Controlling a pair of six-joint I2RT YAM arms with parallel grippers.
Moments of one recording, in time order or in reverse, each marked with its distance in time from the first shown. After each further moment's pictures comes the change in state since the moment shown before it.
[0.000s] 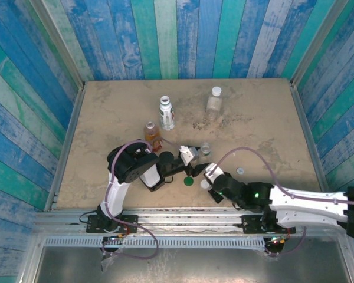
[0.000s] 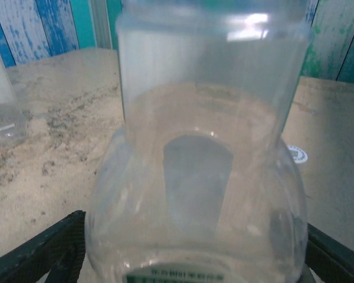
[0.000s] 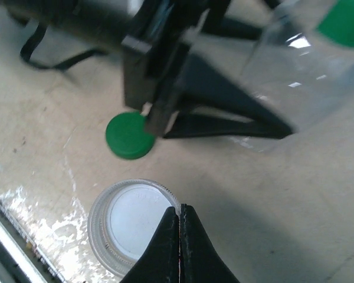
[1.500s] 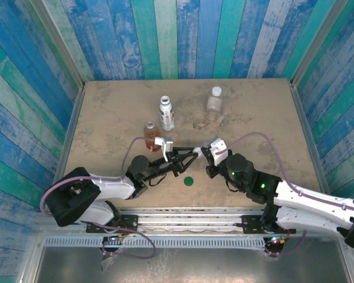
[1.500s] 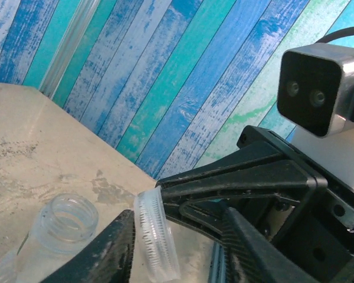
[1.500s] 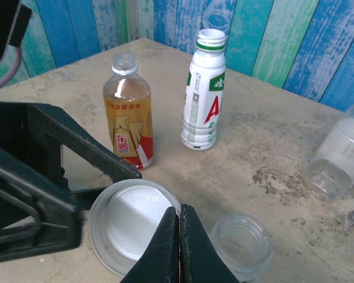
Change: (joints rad) left arm -0.035 -0.722 -0.220 -0.194 0.026 -0.657; right arm -0.161 -0.004 0.115 0.377 -0.019 -0.247
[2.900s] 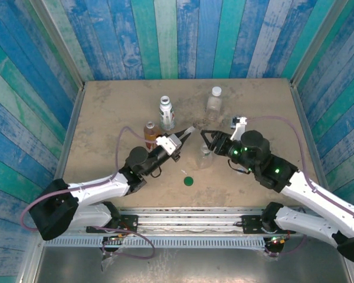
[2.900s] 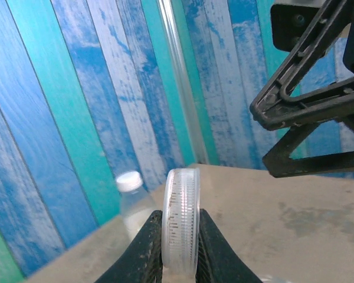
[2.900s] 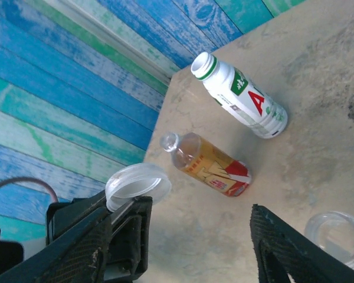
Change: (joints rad) left arm -0.001 -0.182 0.158 -0.342 -0.326 0.926; right arm -0.242 0.000 0.262 -0.235 -0.315 0.888
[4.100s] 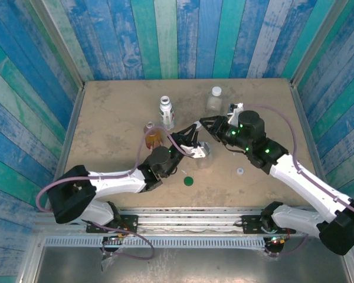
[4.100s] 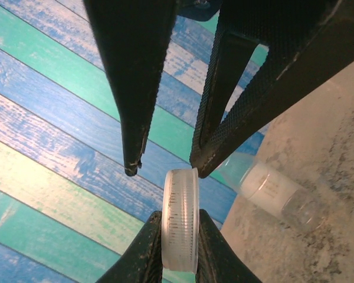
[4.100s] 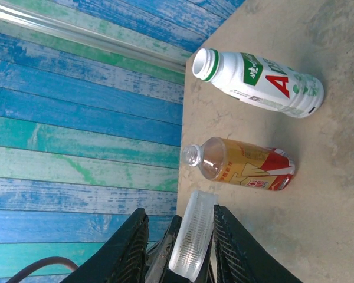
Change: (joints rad) left arm -0.169 0.217 0.150 0.016 -0.430 0.787; right arm -0.204 0.206 0.086 0.101 -0.303 0.206
